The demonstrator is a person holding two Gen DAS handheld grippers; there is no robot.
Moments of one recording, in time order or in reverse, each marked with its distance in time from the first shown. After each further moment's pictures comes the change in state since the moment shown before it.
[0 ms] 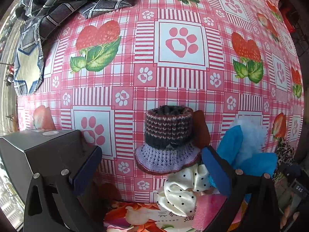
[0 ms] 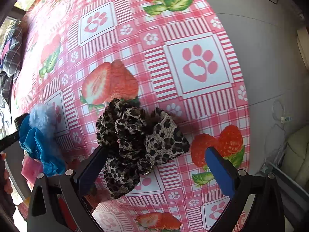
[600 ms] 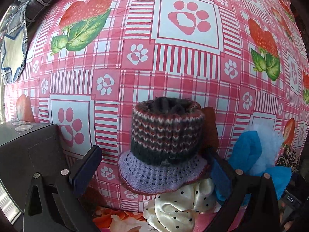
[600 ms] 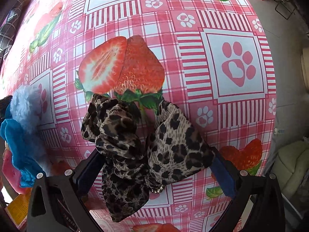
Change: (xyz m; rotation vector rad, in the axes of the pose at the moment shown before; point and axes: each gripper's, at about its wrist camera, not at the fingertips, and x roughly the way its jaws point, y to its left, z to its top) left arm 0.054 -0.006 0.000 -0.044 0.071 -0.014; right arm 0.034 0.020 -0.019 -0.094 0.065 -0.075
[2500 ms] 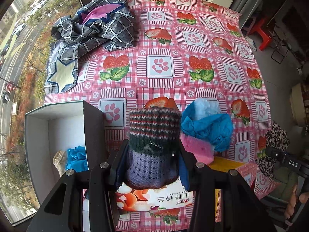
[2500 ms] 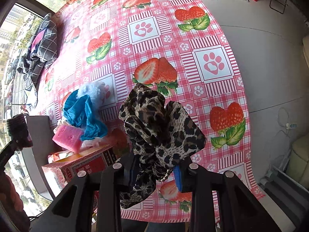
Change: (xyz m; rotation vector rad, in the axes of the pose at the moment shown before) left arm -0.175 0.007 -0.120 0.110 -0.358 -0.049; right arm -0.124 0.022 -0.037 0.056 -0.159 0.165
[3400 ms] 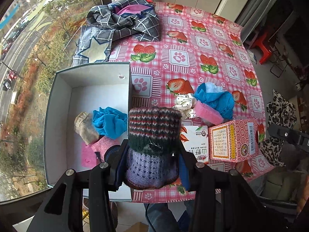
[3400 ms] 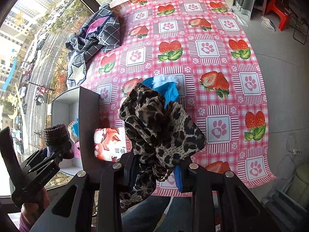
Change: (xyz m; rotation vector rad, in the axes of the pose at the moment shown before) left arm -0.056 0.066 -0.098 -0.114 -0.068 -0.023; right arm -0.069 0.120 -0.071 -0.209 -0.091 0.110
